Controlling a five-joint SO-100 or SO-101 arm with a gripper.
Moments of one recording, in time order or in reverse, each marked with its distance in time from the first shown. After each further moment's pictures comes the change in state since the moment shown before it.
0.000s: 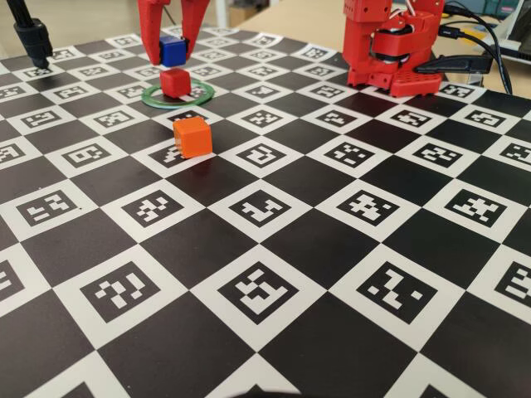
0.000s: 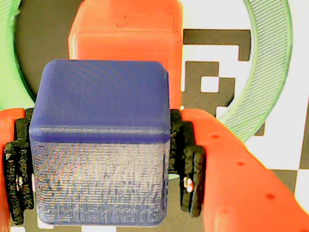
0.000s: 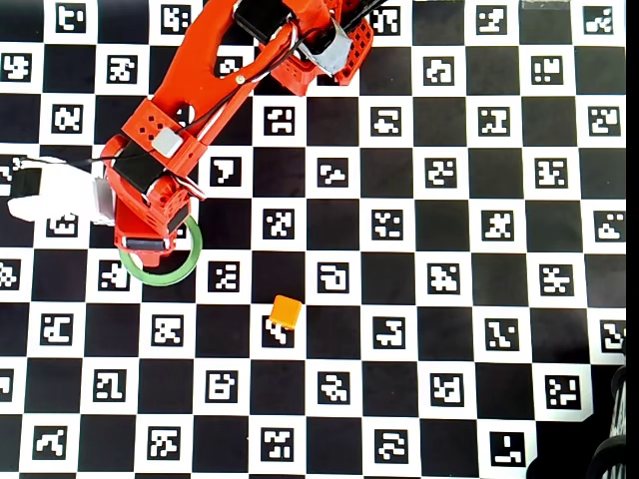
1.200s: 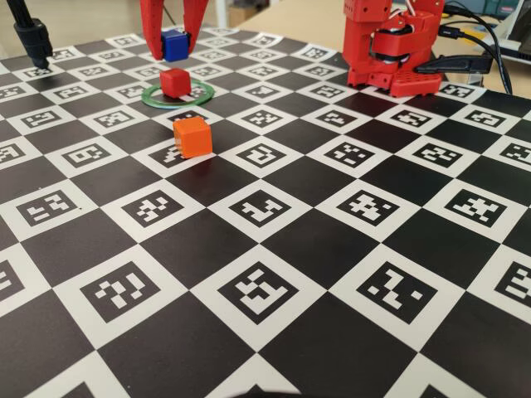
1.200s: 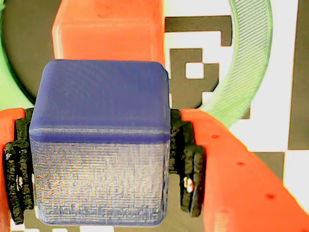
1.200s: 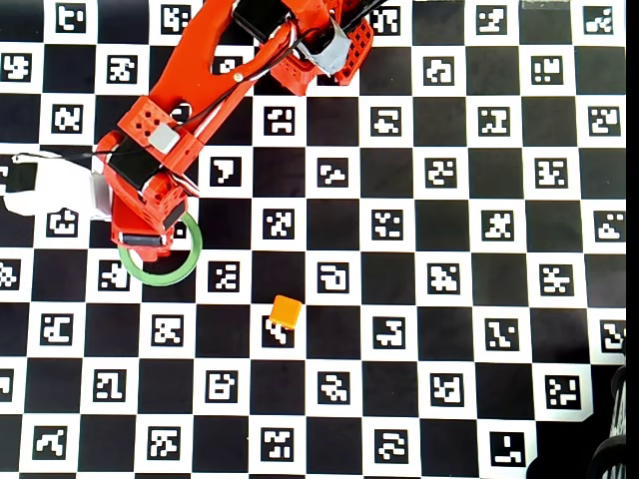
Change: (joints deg) arm 0.4 0.0 -1.9 3.2 1.8
